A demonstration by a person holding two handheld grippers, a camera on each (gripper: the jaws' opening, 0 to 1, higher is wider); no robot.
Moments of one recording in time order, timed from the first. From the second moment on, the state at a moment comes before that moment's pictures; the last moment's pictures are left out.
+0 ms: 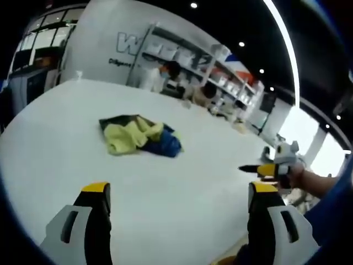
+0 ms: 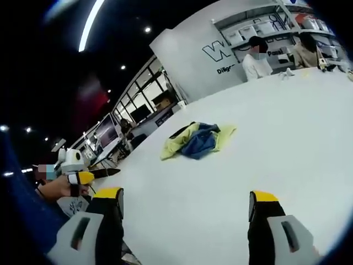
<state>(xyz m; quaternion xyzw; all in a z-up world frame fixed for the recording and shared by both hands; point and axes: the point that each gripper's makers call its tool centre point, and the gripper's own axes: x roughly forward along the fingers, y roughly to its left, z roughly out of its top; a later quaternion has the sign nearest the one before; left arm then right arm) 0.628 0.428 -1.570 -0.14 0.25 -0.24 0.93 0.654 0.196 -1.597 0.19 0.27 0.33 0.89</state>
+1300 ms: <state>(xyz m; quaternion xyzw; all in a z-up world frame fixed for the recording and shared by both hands) 0.631 0.431 -1.588 -0.17 0.27 -0.23 0.92 0.888 0.246 -1.594 0.35 0.32 0.24 0.84</state>
